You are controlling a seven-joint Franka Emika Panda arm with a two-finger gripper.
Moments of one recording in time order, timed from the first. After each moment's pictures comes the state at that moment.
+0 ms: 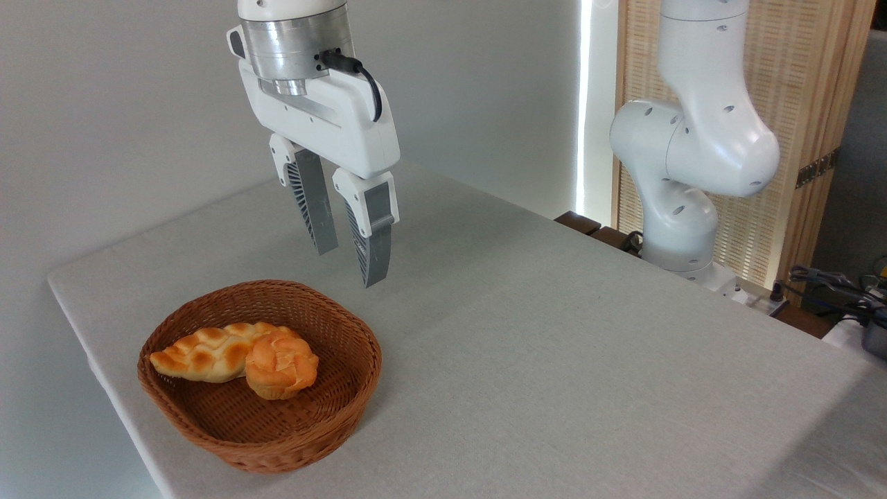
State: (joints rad) arm 0.00 0.01 -0.04 -1.62 -0.03 1.66 0.72
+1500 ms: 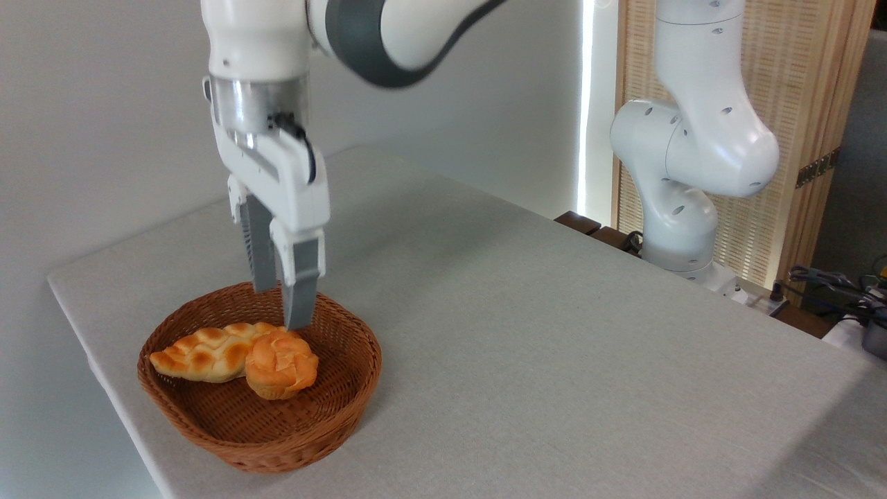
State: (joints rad) arm -0.01 0.06 -0.13 -1.77 -0.03 2.03 0.73
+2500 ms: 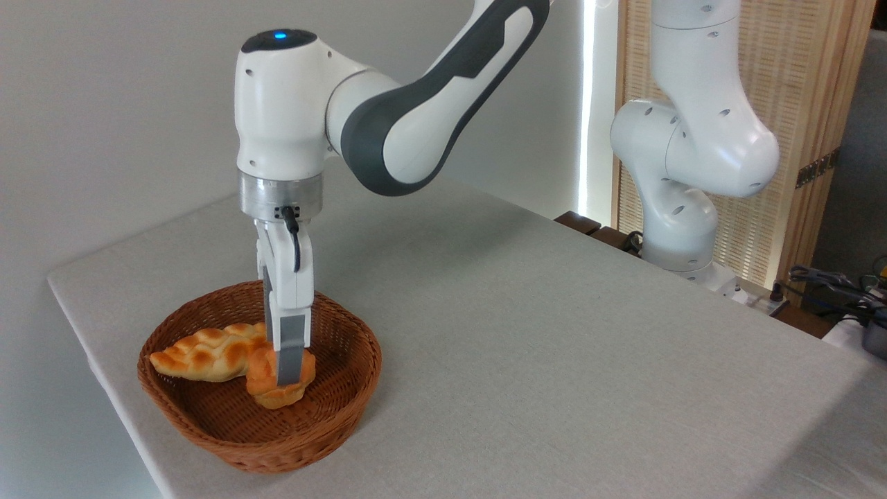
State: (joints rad) arm -0.01 0.11 -0.19 -1.99 -0.03 2.36 0.92
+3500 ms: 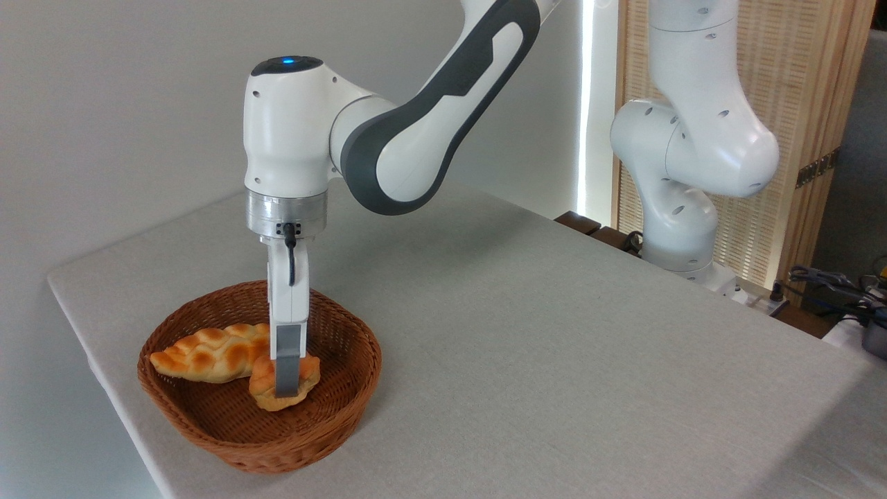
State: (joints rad) arm -0.02 0.13 -0.20 -2.03 0.08 2.45 0.93
